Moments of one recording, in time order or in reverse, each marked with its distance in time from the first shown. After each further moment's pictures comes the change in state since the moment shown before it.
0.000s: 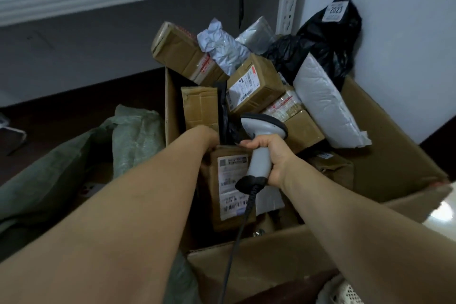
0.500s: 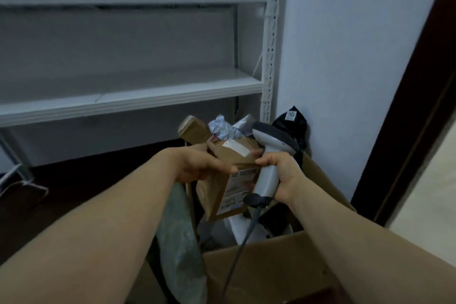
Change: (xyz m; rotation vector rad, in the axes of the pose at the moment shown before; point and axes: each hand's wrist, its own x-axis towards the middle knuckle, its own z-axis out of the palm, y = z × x) left_hand -0.213 -0.023 -0.081 -0.322 -0.215 0.513; right_hand -0.211 -0.035 0.029 0.014 -0.159 -0.420
